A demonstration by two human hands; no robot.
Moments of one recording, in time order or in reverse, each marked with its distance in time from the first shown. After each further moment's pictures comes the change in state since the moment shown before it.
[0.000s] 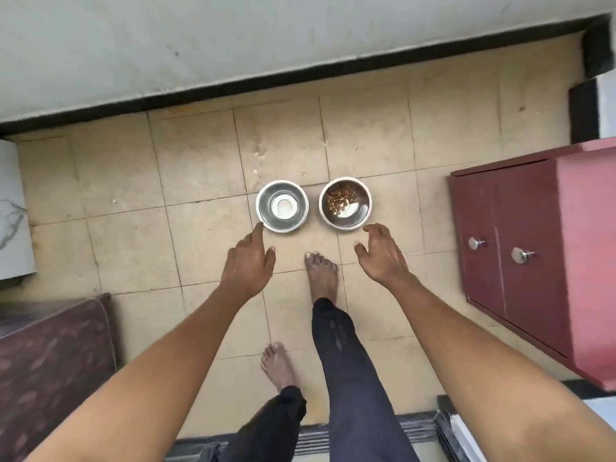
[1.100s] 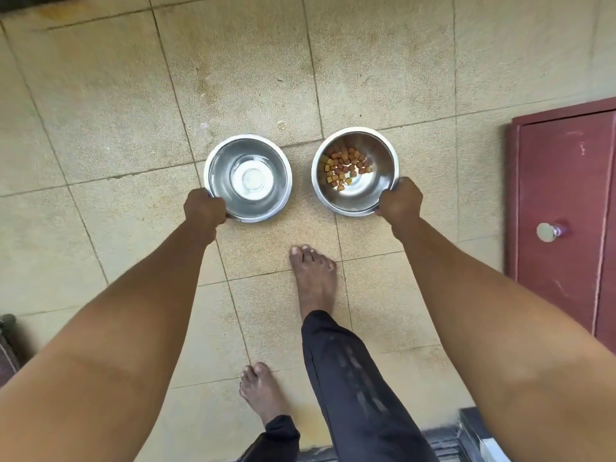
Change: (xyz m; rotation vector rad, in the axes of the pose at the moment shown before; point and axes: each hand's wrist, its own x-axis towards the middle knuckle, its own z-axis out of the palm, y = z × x) left_hand 0.256 -0.106 0.161 -0.631 0.058 -0.661; right_hand 0.145 0.037 0.277 -0.369 -0.167 0.010
